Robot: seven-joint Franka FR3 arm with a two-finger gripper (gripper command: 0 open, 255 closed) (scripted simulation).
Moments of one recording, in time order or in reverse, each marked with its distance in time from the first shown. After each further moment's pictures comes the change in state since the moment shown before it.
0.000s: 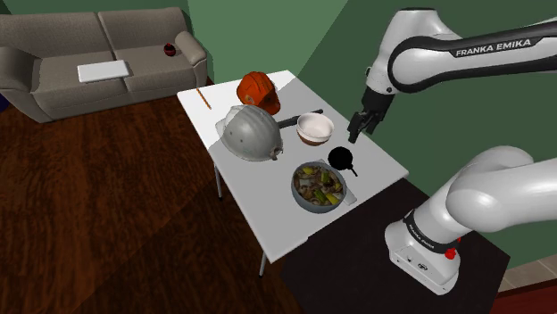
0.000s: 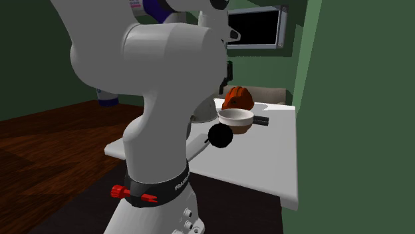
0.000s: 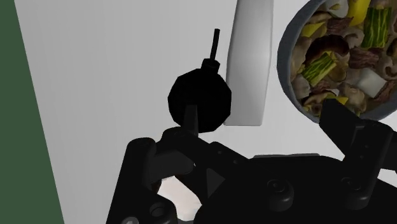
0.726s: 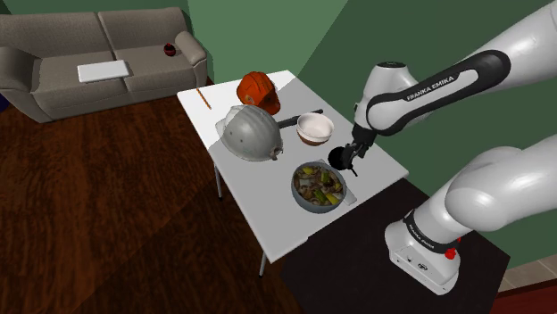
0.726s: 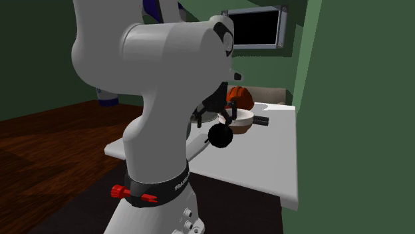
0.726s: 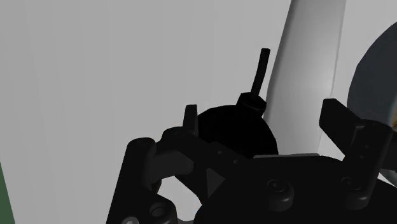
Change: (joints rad) arm -0.023 0.300 -0.039 -0.145 -0.040 0.408 -0.073
